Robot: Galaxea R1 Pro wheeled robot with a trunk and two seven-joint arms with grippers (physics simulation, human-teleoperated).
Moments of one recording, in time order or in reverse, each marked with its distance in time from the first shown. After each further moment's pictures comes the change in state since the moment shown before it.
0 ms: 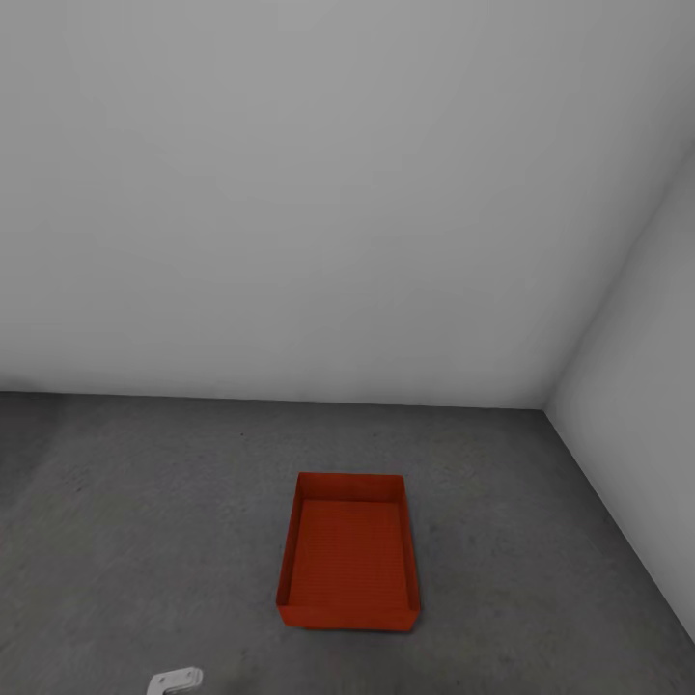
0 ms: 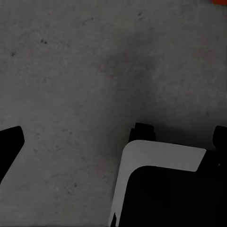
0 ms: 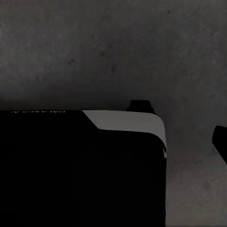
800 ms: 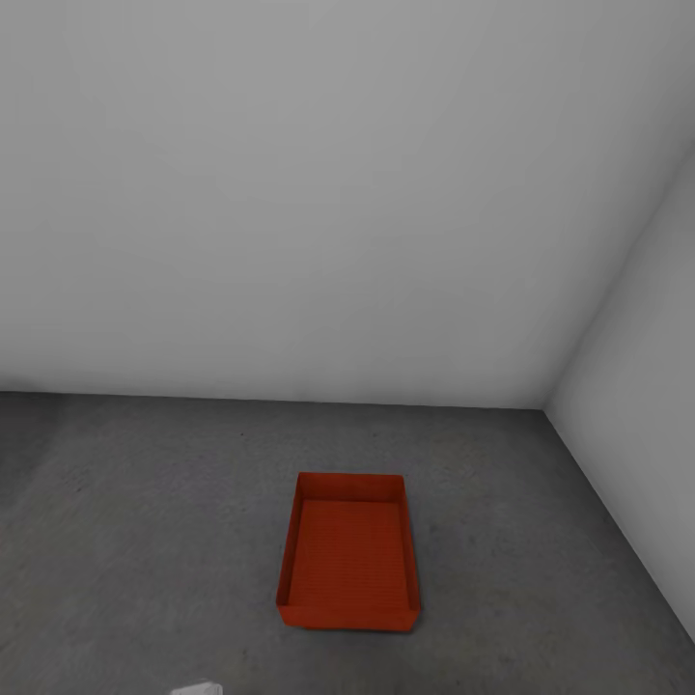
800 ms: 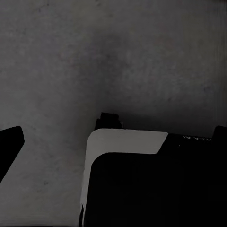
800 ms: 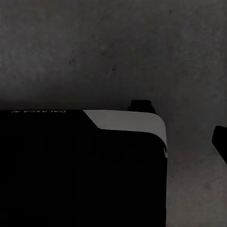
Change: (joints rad) left arm 0.034 -0.042 -0.001 0.000 0.003 -0.020 -0.100; right arm 0.001 -0.002 0.001 0.000 -0.001 0.000 0.007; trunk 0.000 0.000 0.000
